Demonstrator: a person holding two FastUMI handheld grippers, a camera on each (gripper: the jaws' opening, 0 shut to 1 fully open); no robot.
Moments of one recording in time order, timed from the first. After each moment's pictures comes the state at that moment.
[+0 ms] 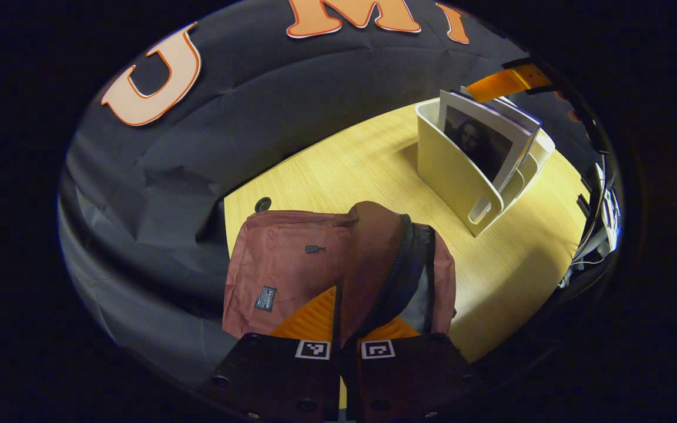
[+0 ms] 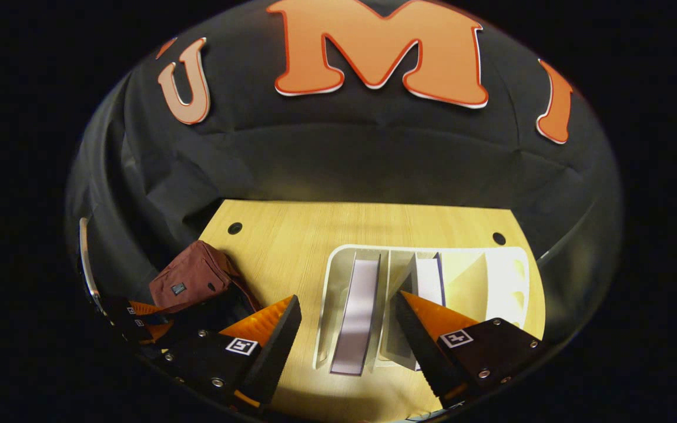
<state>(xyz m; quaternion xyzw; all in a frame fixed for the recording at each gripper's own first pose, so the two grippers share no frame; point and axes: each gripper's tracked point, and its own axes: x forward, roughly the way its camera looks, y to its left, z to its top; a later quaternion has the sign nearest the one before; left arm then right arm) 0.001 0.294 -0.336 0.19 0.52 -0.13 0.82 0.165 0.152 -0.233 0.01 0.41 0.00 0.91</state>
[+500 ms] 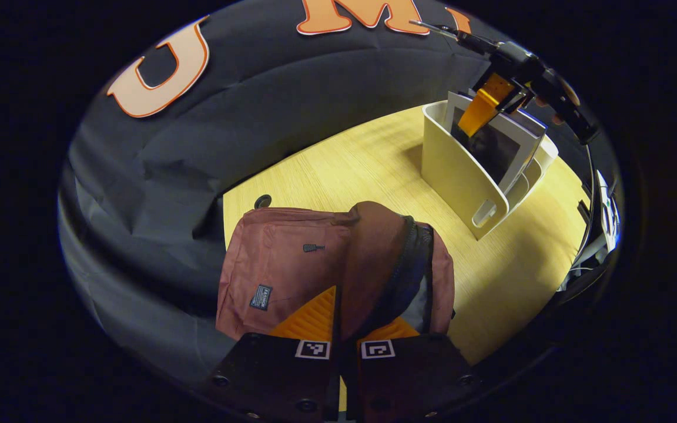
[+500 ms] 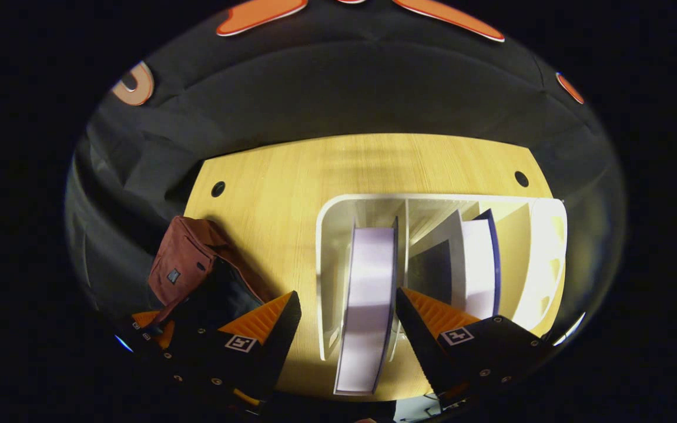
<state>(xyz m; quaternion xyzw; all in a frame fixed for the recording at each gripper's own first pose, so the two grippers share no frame) 0.001 0.298 -0.344 0.17 0.52 -0.13 0.83 0.170 0.155 -0.299 0.06 0.56 -0.01 0.82</state>
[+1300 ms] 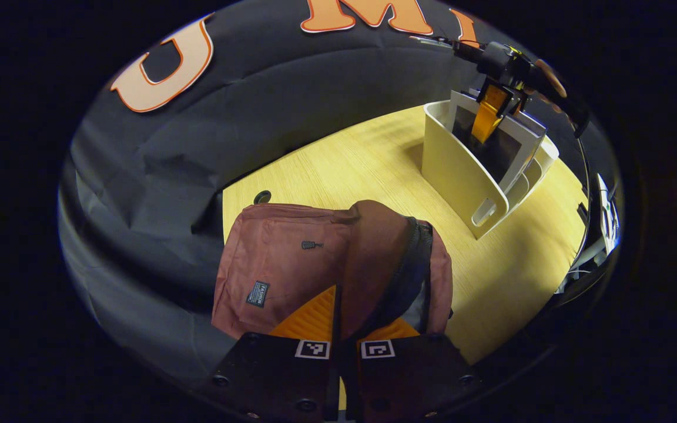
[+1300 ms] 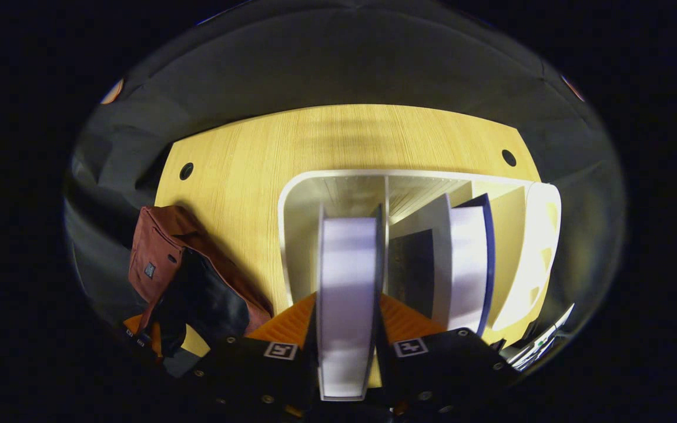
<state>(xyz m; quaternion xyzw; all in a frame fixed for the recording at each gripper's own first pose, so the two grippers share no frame) -0.003 0.298 -0.346 0.17 0.53 -0.13 0.82 0.159 0.138 -0.316 0.03 0.62 -0.05 0.78</state>
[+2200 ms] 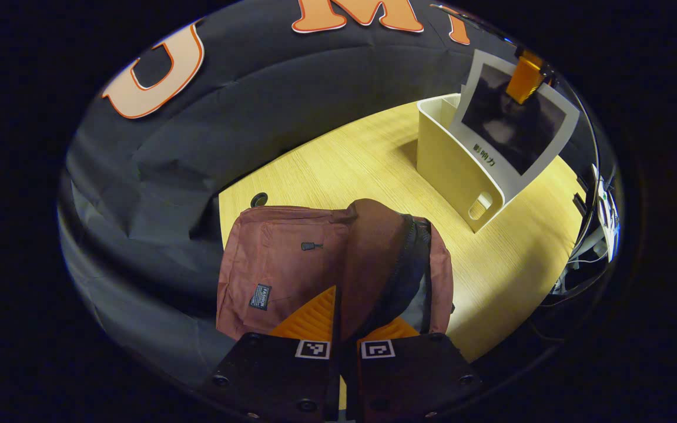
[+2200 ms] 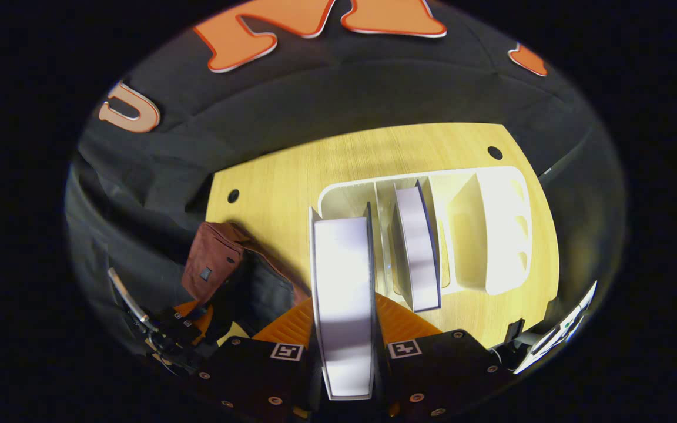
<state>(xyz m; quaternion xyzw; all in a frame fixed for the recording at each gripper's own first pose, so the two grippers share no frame) -0.002 0.299 -0.341 0.18 0.53 -0.15 0.81 0.100 0.142 -0.195 0.13 0.55 -0.02 0.82</state>
